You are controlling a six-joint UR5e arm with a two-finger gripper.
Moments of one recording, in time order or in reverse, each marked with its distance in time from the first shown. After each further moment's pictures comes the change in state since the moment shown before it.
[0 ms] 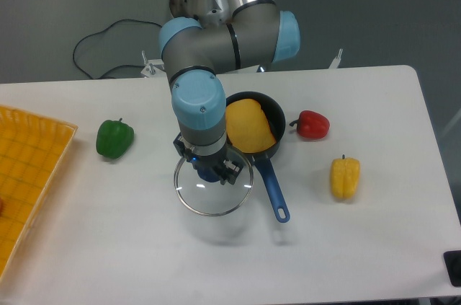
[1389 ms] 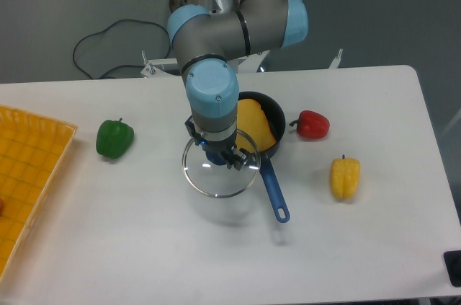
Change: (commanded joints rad) arm 0.064 0.093 -0.118 -0.057 0.014 0.277
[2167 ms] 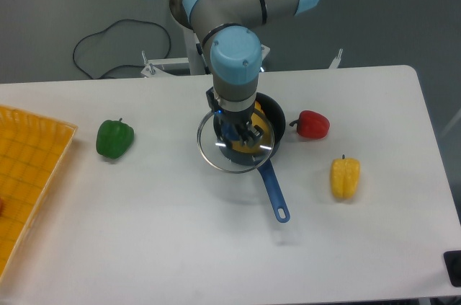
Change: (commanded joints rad) arm 0.098 0.127 -0.124 0.011 -0.014 0.261
